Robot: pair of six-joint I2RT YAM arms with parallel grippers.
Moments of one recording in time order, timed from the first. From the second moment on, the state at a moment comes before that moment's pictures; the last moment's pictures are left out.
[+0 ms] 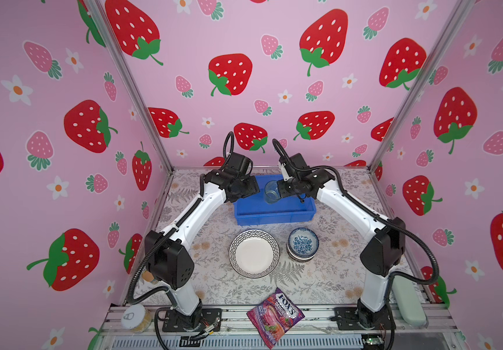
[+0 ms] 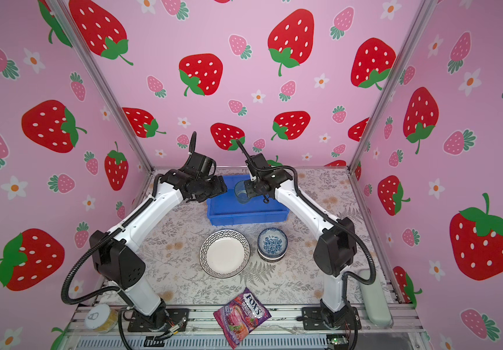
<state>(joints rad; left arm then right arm) -0.43 1.73 1.72 -0.91 -0.01 -0.70 0.71 1.88 1.87 -0.83 0.13 0.22</state>
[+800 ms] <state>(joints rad) -0.31 1.51 1.55 -0.92 0.05 -0.68 0.44 2.08 2.22 -0.90 0.13 0.19</state>
